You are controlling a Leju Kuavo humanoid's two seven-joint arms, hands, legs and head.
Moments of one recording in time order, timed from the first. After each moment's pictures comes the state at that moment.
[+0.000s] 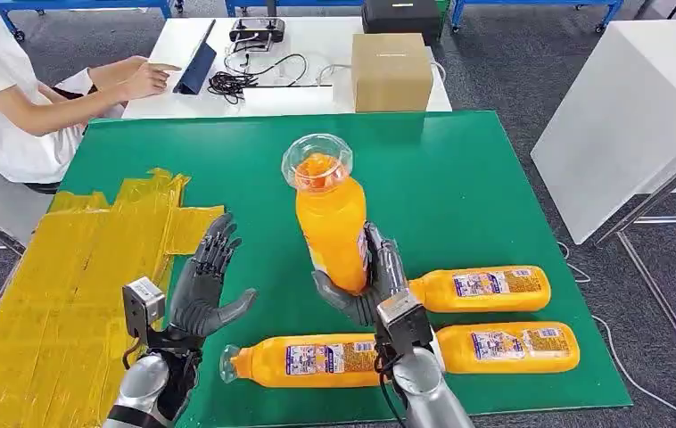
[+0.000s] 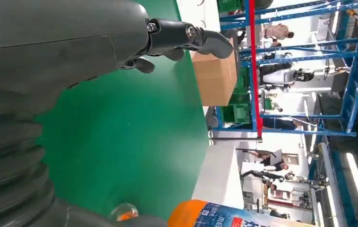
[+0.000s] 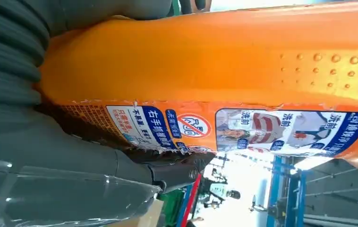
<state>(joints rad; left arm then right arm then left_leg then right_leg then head) -0.09 -0.14 -0.18 -1.38 -0.01 -0.16 -0.47 -0.12 0.21 0.32 -1.42 0.15 -0.06 -0.59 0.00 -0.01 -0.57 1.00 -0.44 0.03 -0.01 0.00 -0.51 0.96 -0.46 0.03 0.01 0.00</state>
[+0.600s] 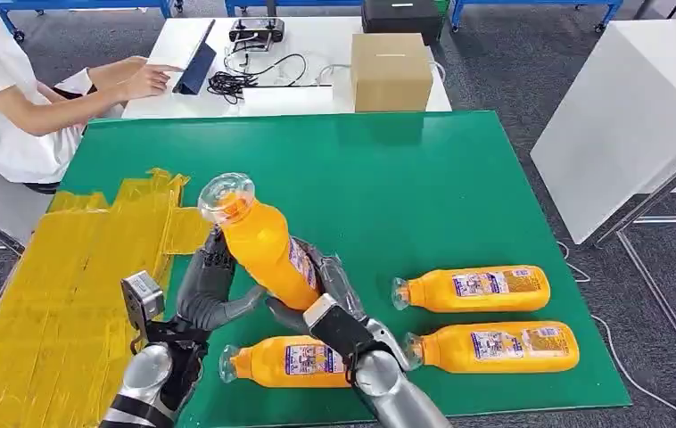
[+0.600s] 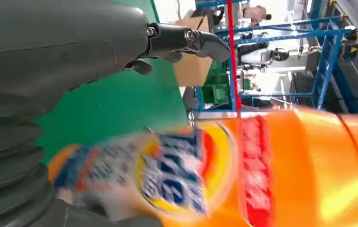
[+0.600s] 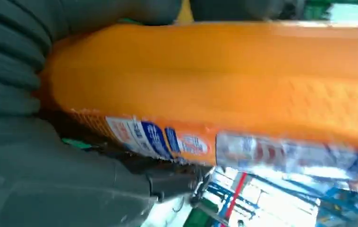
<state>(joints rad) -0.13 -0.12 -0.25 -1.41 0.03 -0.21 -0.47 -0.23 0.25 0.45 -1.14 0.32 -0.05 -0.52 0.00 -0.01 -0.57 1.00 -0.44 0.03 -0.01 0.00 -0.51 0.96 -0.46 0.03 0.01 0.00</state>
